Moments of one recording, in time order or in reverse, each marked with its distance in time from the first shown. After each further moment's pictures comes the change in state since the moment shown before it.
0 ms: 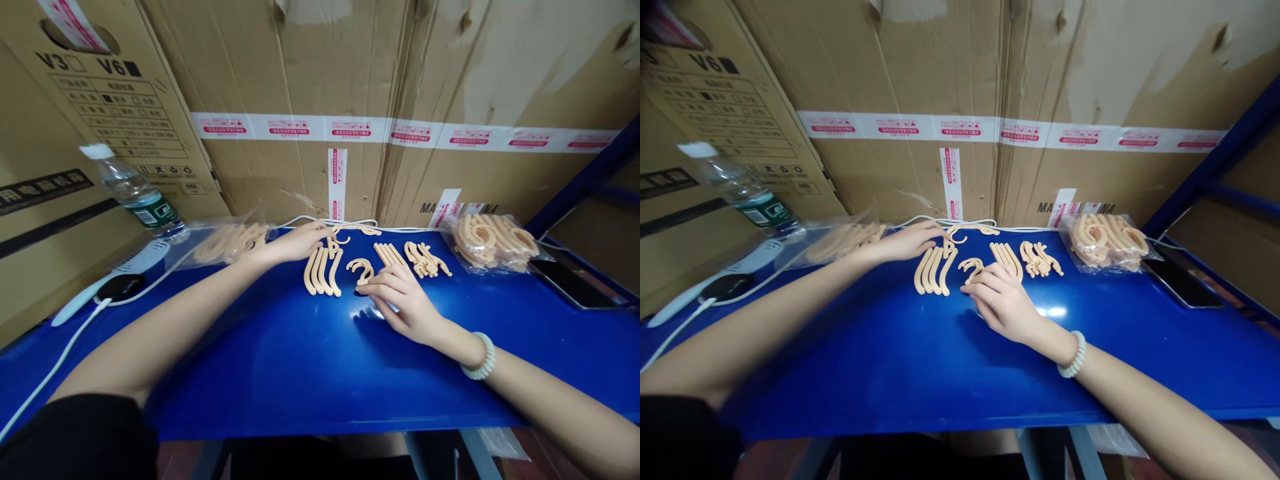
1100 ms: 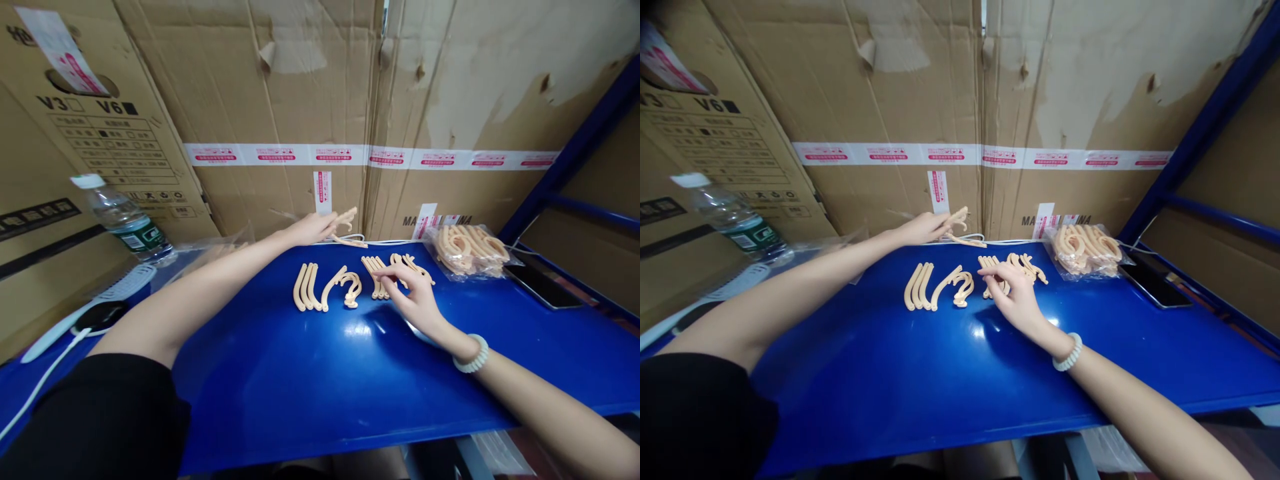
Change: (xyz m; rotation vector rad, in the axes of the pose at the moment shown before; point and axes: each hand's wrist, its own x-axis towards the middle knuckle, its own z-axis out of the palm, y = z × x) left_hand 0.079 -0.005 -0.024 -0.040 0.105 0.055; right_hand -0.005 0.016 -0.019 0.160 0.311 0.447
